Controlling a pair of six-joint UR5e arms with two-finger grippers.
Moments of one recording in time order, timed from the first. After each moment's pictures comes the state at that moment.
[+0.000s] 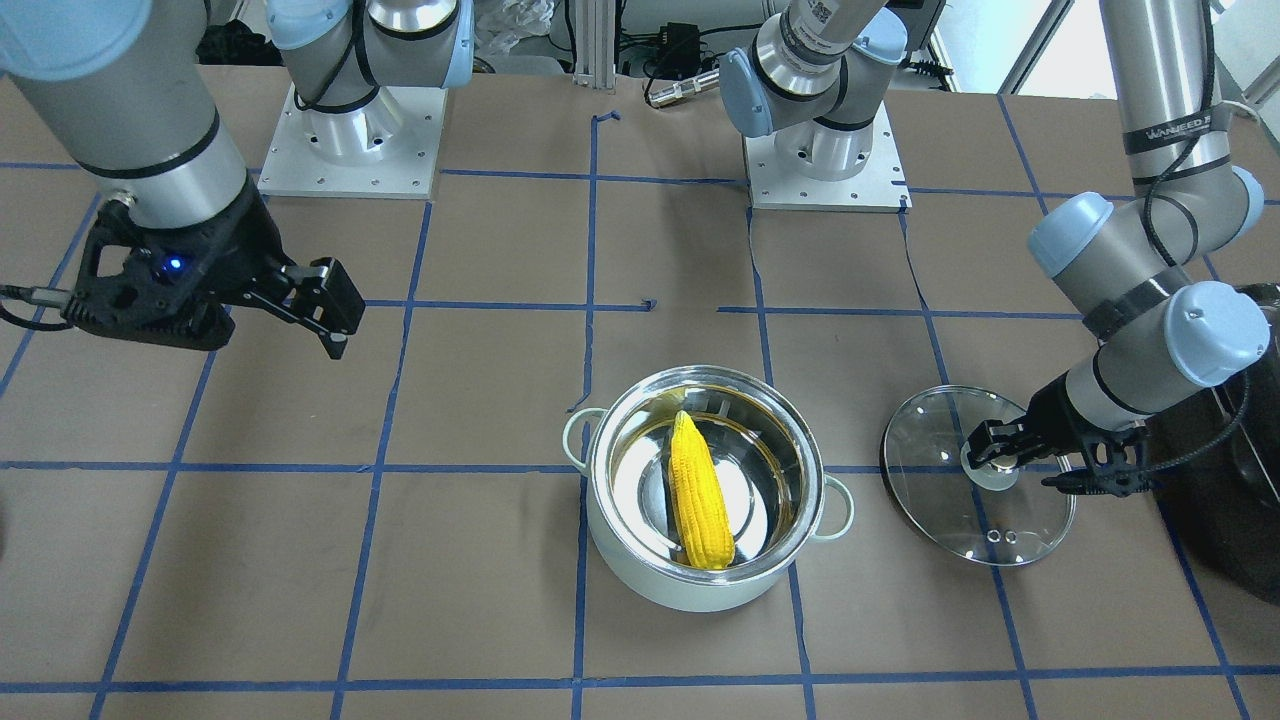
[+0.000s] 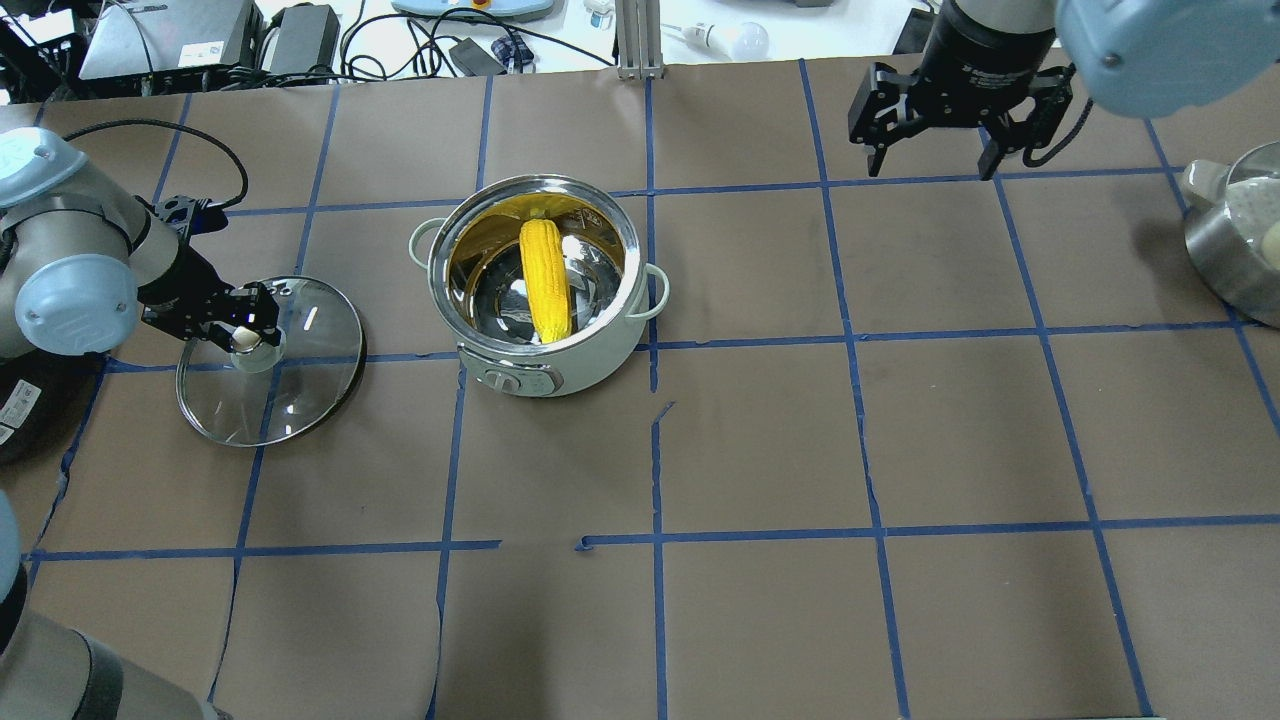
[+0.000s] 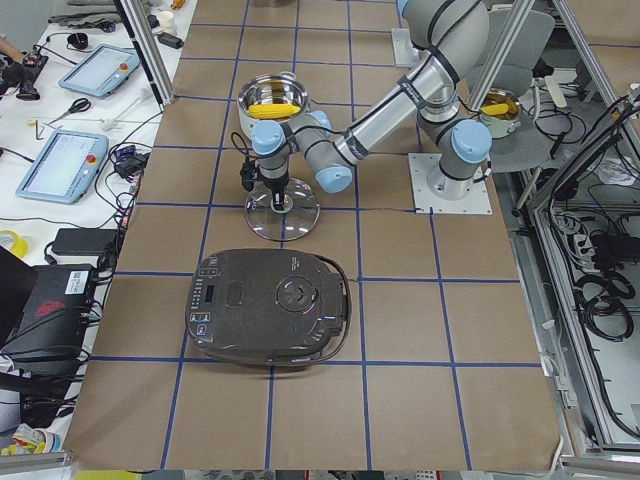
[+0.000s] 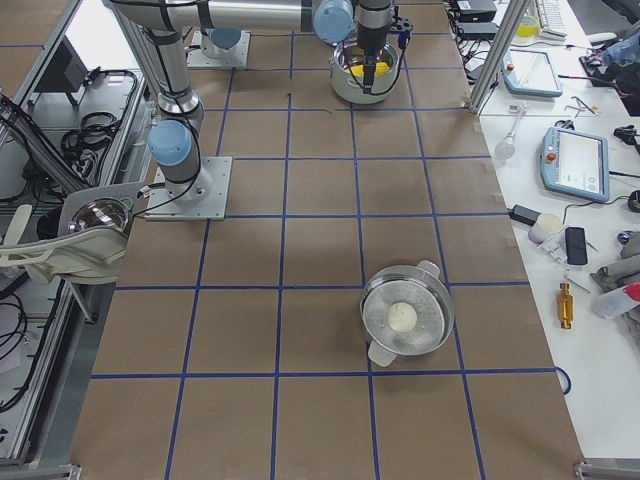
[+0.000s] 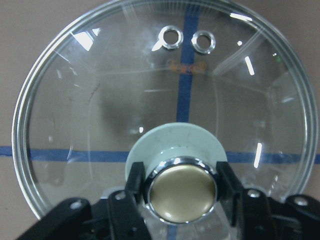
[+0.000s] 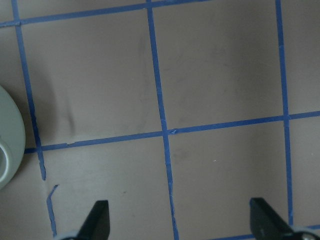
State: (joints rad) left arm -1.12 -1.95 -1.85 -0.98 1.52 0.38; right arm 1.56 -1.47 1.50 -1.64 -1.59 0.09
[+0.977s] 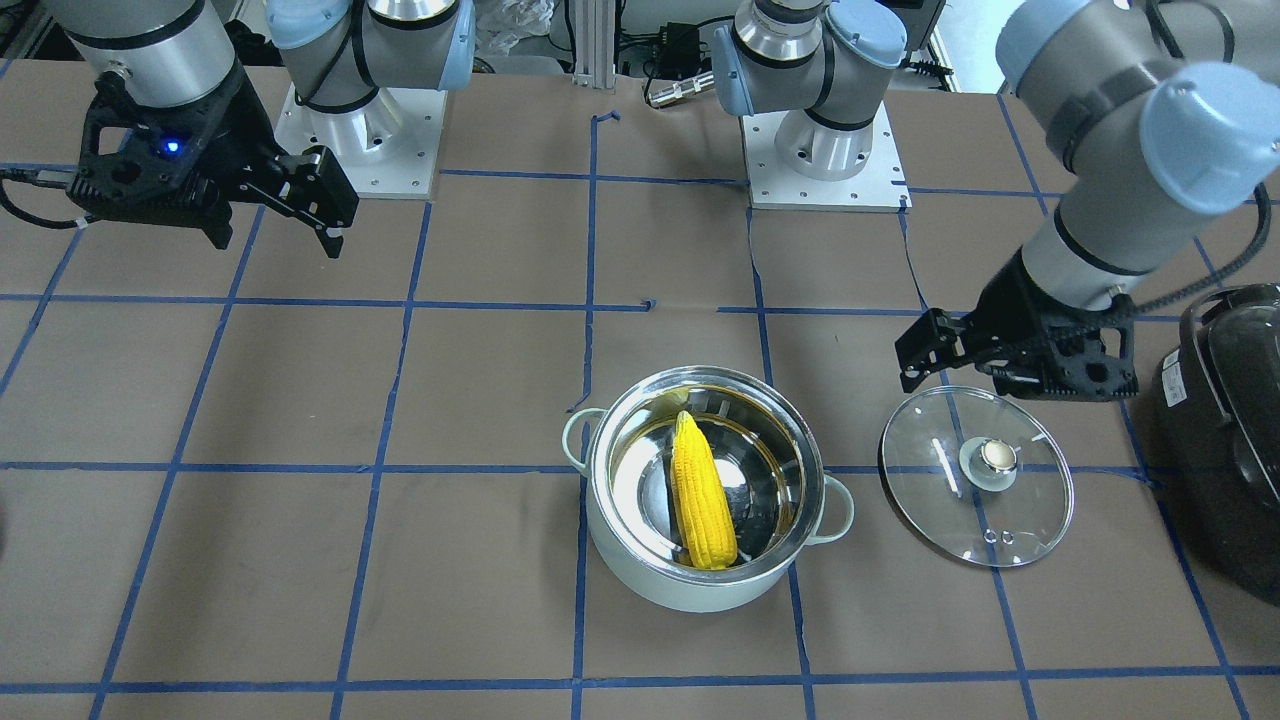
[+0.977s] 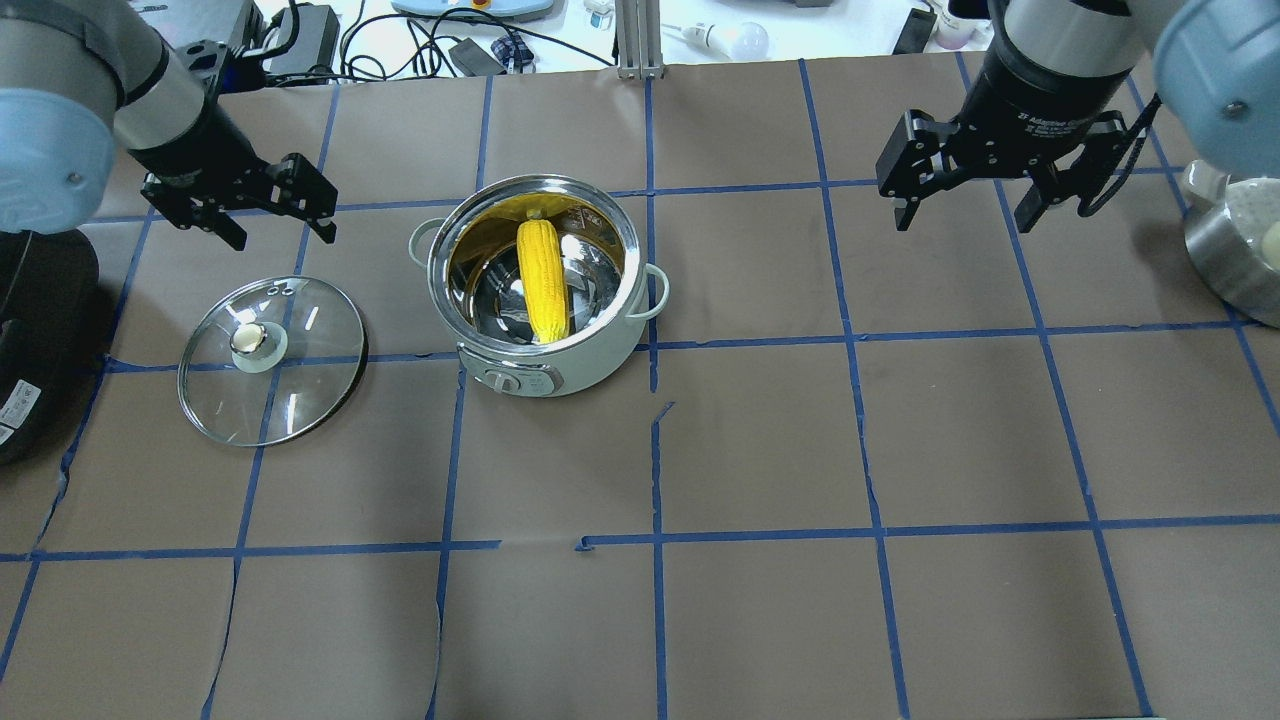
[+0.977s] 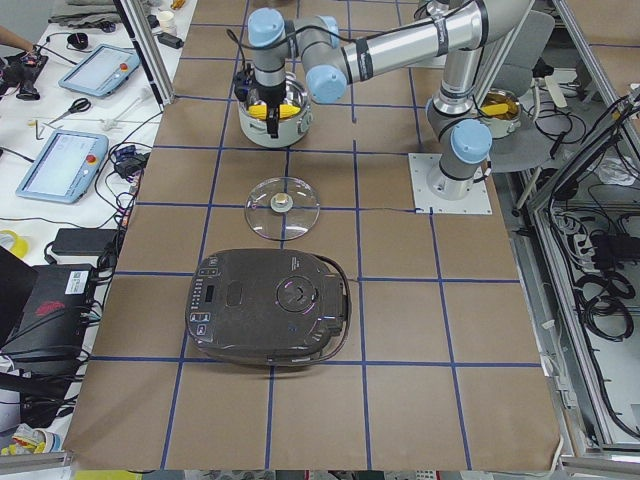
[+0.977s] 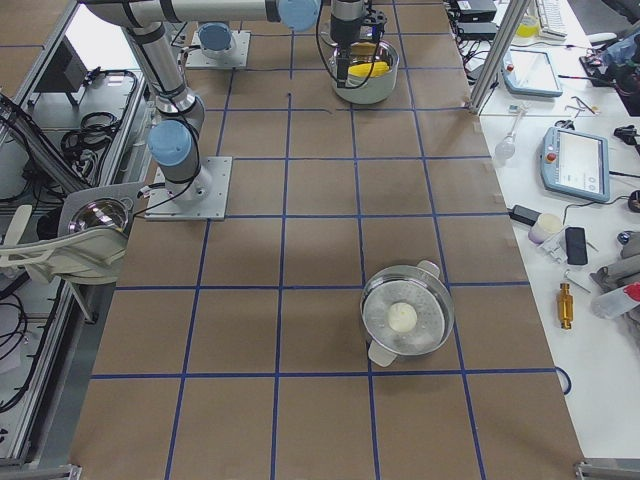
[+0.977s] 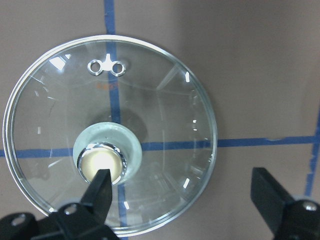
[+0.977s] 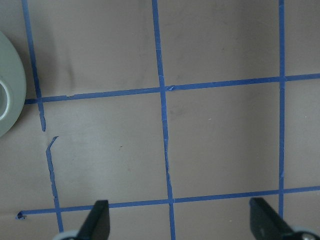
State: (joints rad) left arm -1.42 -1.69 -1.60 -1.39 1.52 0.14; right arm 1.55 -1.58 1.56 -1.54 -1.57 0.06
